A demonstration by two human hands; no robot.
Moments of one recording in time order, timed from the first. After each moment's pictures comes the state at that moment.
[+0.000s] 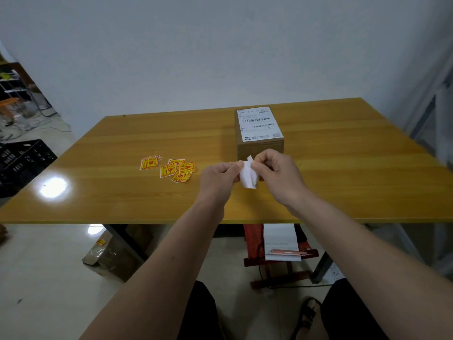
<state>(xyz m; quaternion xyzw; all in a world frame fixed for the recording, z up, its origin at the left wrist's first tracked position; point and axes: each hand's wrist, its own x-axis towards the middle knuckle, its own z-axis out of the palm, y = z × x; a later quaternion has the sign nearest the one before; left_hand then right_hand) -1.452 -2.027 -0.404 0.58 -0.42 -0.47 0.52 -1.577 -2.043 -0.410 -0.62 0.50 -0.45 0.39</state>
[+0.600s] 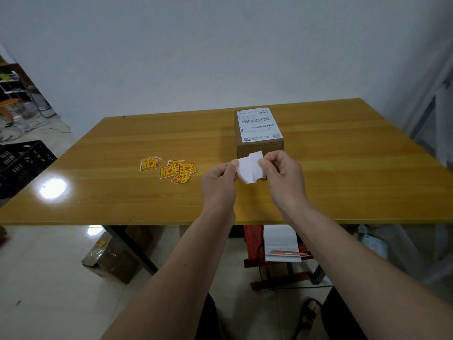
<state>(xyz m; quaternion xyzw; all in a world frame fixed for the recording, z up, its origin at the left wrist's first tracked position) -1.467 -2.028 -0.412 0.57 -0.31 -0.44 0.62 -1.569 -2.038 -0.417 -0.52 0.51 -0.57 0.39</state>
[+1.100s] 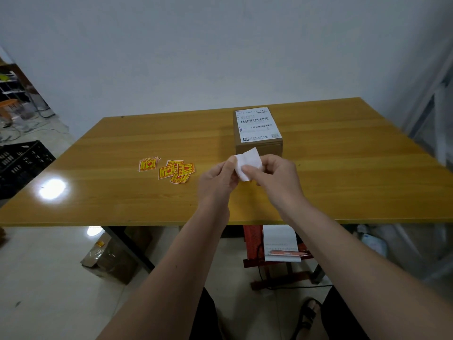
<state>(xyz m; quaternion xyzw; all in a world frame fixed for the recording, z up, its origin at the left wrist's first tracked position) -1.458 -2.029 -0.416 0.50 -0.32 -0.52 0.61 -1.568 -2.034 -0.412 -0.53 0.50 -0.52 0.45</state>
